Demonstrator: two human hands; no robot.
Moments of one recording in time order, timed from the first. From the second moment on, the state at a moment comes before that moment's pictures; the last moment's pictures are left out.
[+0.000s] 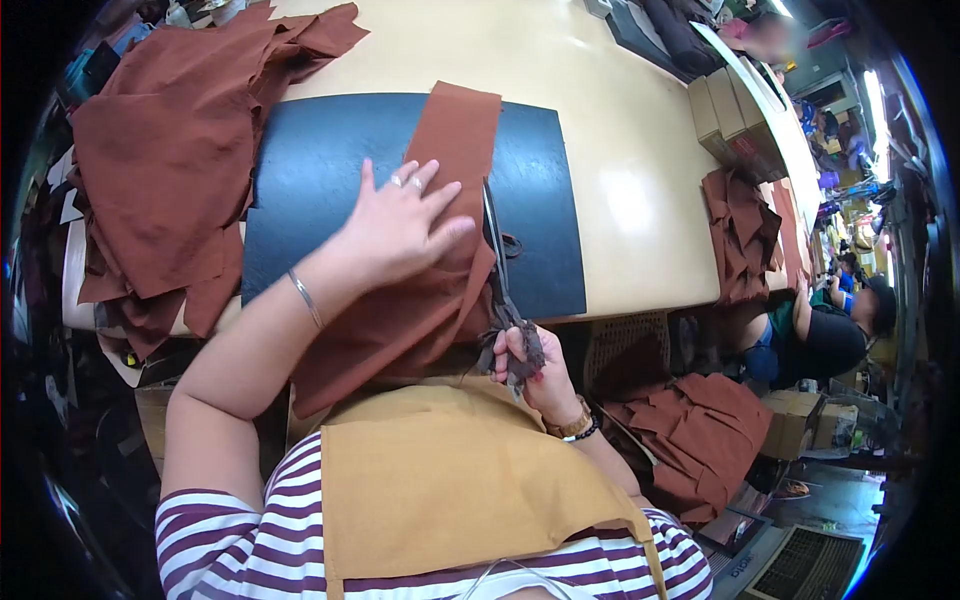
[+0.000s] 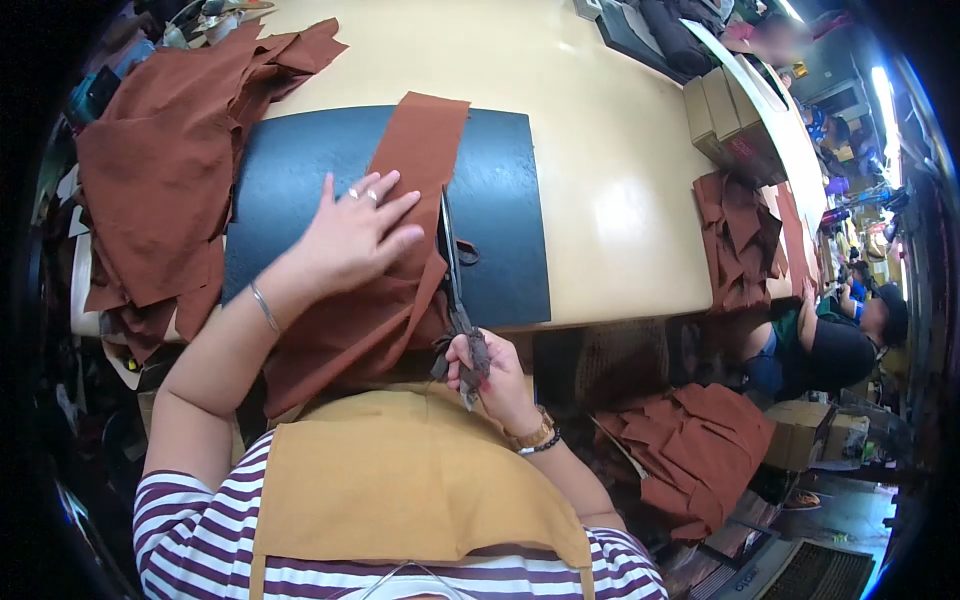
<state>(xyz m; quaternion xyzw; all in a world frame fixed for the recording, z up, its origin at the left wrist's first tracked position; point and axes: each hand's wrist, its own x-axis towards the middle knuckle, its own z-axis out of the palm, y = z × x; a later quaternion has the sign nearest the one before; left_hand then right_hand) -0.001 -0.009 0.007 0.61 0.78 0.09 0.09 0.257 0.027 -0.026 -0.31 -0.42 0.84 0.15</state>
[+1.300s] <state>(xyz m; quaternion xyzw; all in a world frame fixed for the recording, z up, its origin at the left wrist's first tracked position) 0.041 -0.024 -0.021 0.61 0.79 0.10 0.00 0.259 0.019 -0.032 -0.32 -0.43 0.82 0.19</state>
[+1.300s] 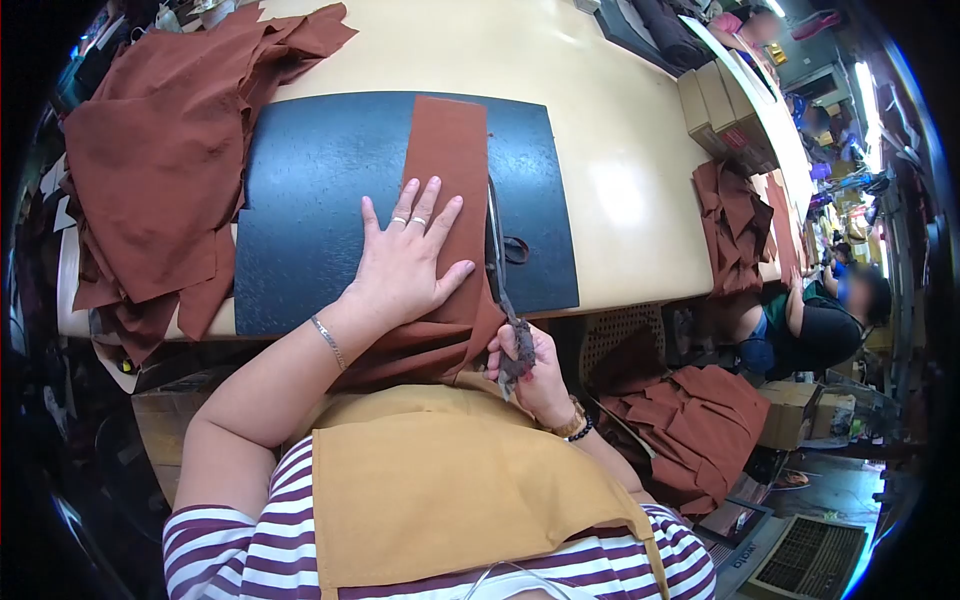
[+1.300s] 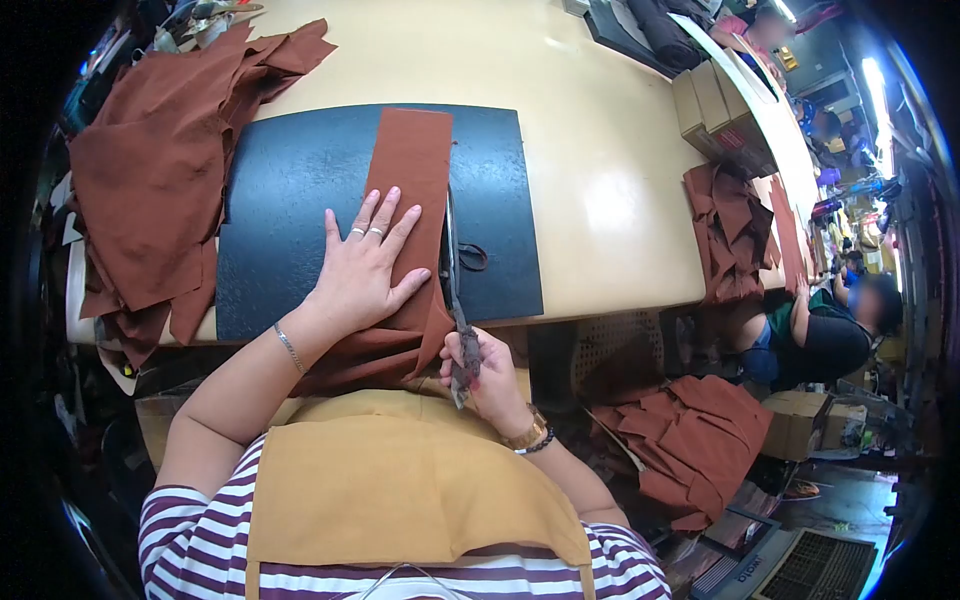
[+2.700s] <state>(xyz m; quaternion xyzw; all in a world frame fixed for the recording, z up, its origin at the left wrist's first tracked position) 0.021 -0.029 -0.014 0.63 0.77 0.11 0.03 0.269 0.024 -0.033 -0.29 -0.34 0.86 0.26</state>
